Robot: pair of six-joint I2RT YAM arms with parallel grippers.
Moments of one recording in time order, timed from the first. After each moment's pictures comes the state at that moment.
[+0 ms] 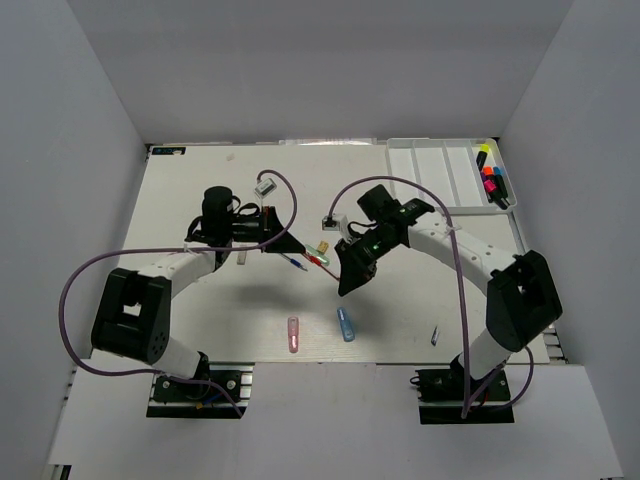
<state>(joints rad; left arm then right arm) -0.27 1.49 0.76 0.40 1.26 -0.68 0.66 1.60 1.24 -0.86 -0.88 -0.25</state>
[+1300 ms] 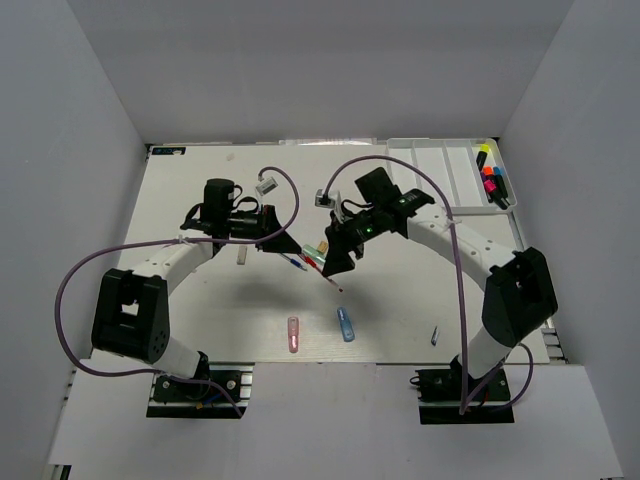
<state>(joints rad) -0.24 1.49 0.91 -0.03 1.28 -0.29 0.65 1.62 1.32 -0.68 -0.92 -0.27</state>
